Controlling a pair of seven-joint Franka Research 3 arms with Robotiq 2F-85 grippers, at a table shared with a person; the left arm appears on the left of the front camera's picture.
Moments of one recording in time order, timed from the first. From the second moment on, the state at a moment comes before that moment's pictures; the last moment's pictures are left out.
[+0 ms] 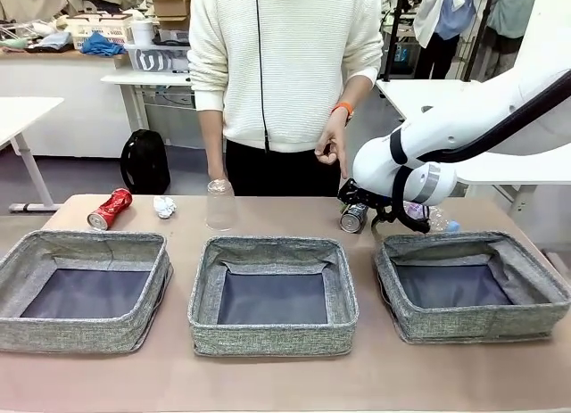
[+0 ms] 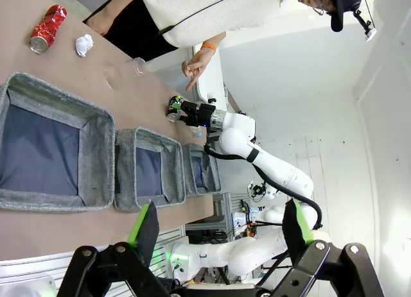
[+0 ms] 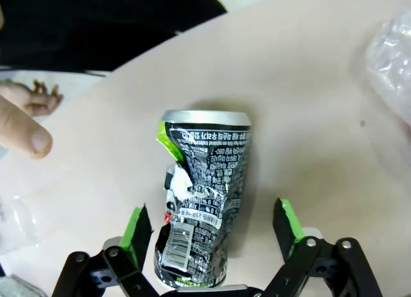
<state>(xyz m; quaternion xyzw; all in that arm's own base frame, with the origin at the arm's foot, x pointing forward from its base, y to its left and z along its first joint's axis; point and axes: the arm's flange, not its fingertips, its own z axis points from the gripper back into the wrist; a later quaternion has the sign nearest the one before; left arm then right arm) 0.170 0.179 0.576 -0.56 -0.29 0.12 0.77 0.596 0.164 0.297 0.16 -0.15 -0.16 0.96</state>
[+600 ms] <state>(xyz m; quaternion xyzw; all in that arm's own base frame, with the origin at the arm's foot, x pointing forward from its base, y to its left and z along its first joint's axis) 0.170 0.179 0.576 -0.56 -0.29 0.12 0.77 0.598 0.172 0.305 0.17 -0.16 -0.16 0.96</state>
